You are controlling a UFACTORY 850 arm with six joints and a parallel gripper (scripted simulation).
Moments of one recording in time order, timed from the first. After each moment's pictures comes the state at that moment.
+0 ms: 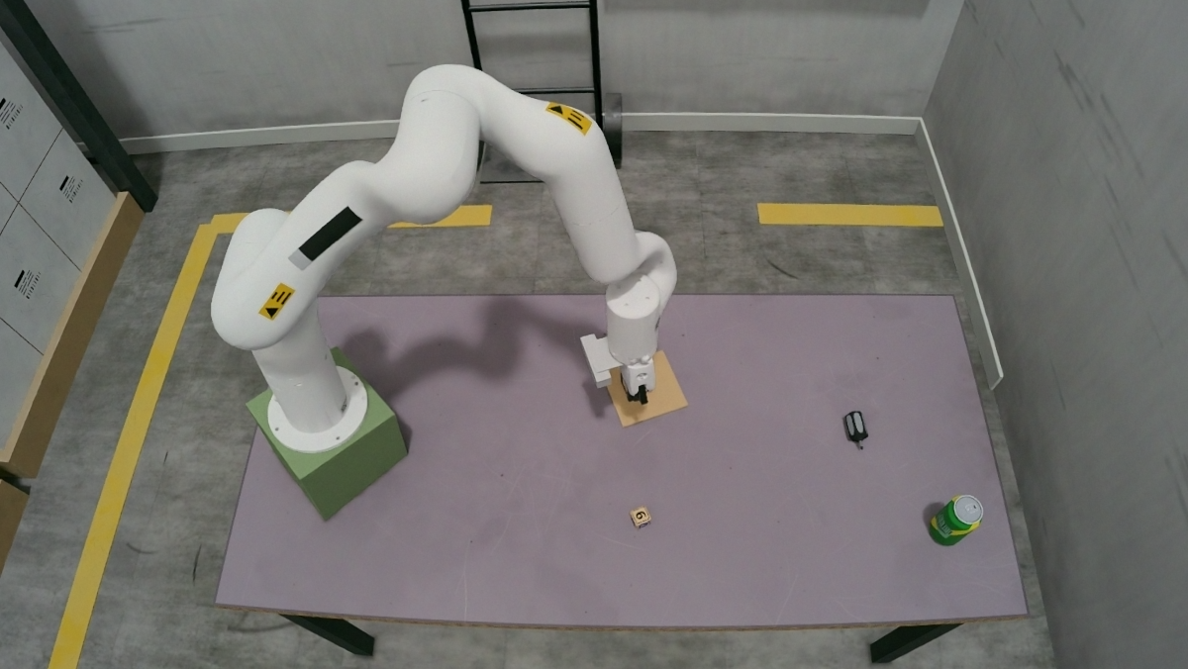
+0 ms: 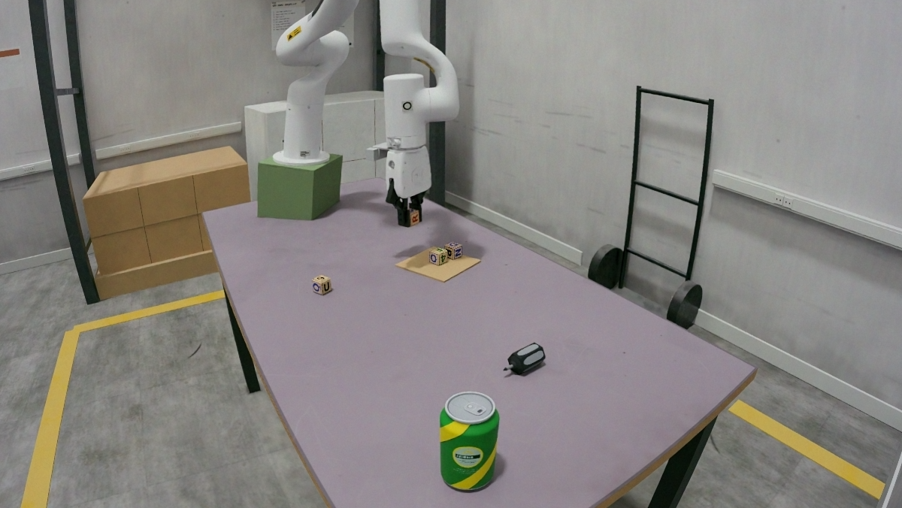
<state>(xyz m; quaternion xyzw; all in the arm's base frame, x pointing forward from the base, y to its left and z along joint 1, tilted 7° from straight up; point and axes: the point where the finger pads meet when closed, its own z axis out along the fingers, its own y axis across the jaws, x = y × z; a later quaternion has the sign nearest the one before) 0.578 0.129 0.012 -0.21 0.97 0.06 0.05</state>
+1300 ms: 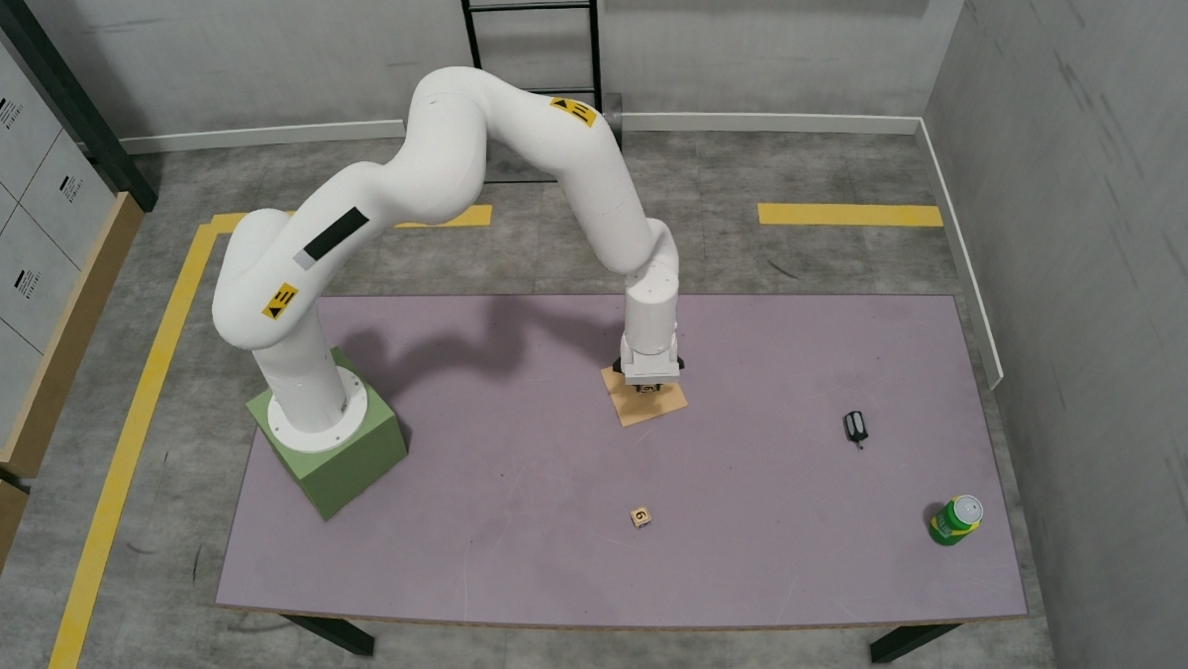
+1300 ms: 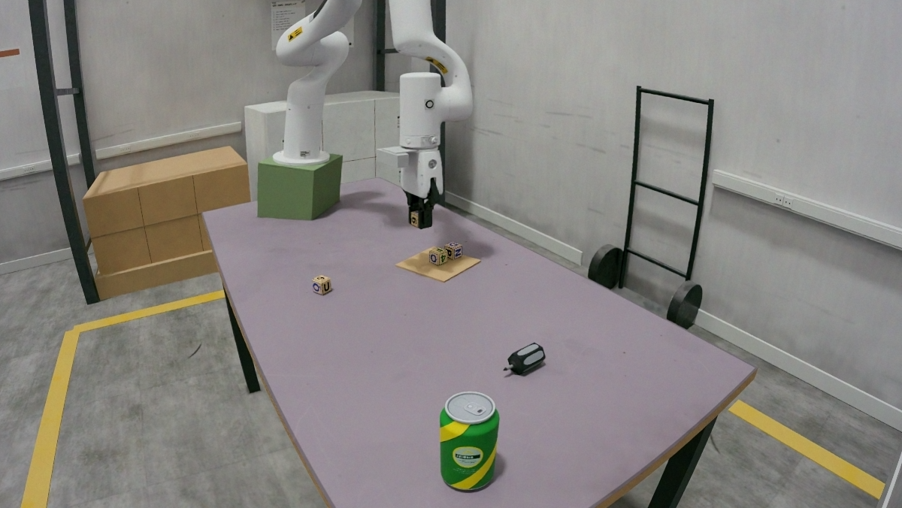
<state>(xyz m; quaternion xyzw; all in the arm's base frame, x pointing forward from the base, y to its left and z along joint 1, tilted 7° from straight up) 0.606 0.141 0.018 -0.75 0.66 0.00 0.06</state>
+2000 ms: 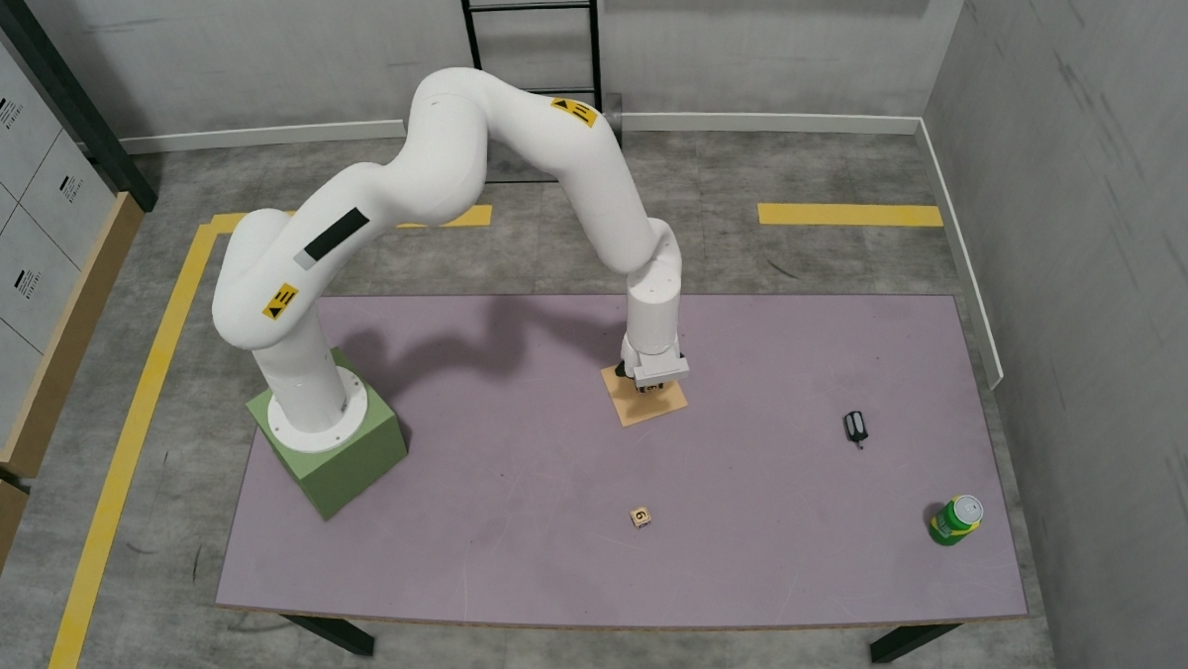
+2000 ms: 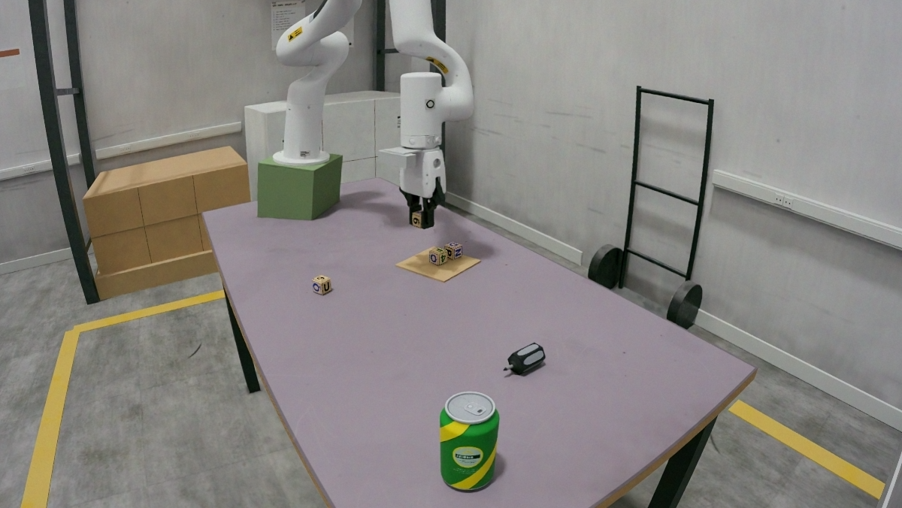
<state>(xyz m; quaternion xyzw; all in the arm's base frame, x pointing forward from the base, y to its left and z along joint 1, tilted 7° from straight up) 0.610 0.142 0.019 -0.81 0.59 0.00 0.06</state>
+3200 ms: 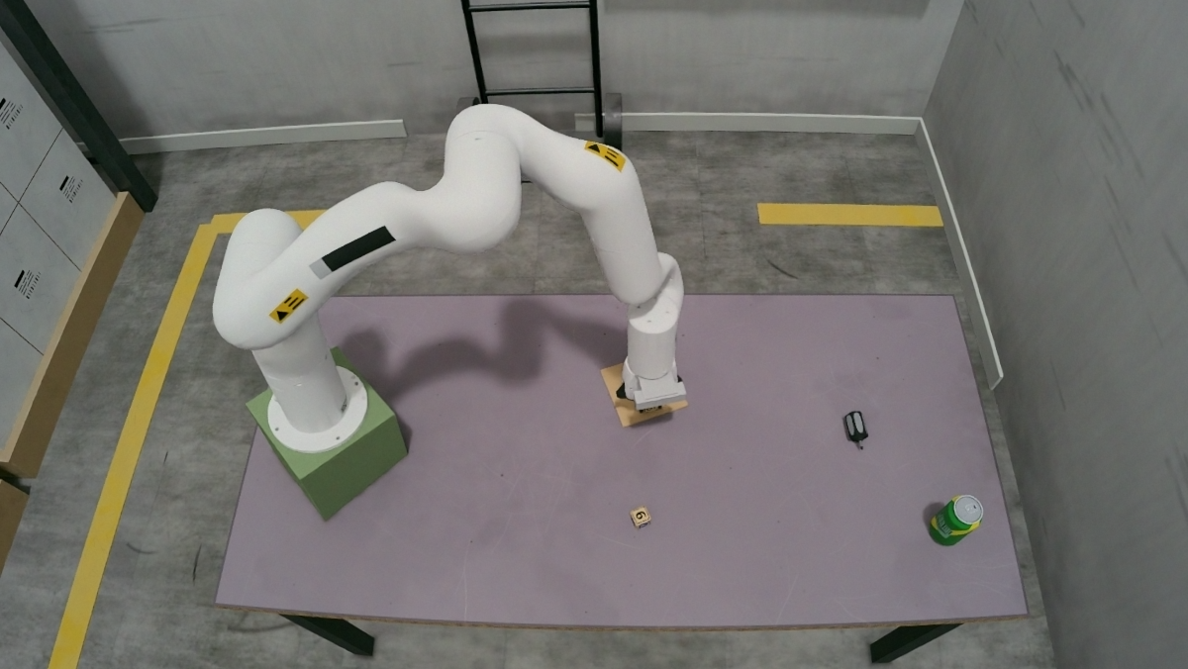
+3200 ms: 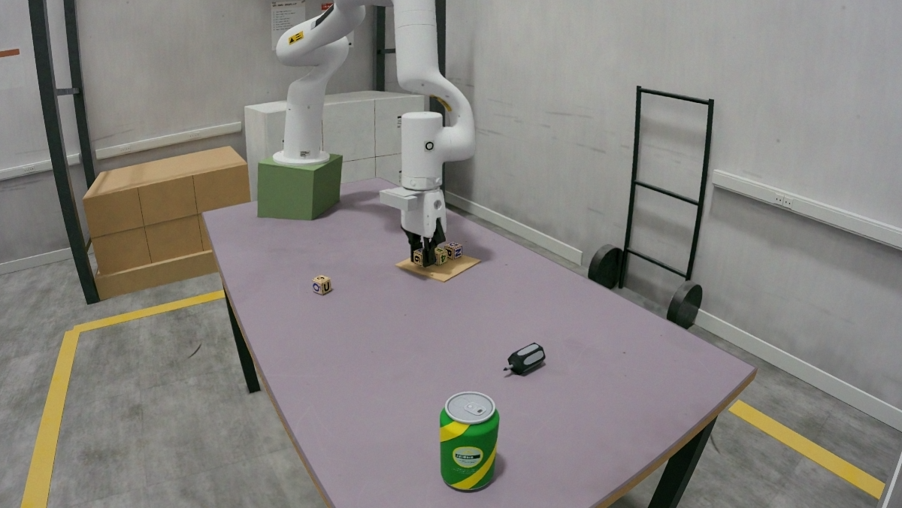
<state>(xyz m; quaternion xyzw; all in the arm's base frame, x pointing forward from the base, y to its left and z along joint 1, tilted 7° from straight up) 0.617 0.152 -0.068 -0.81 0.59 0.00 0.06</state>
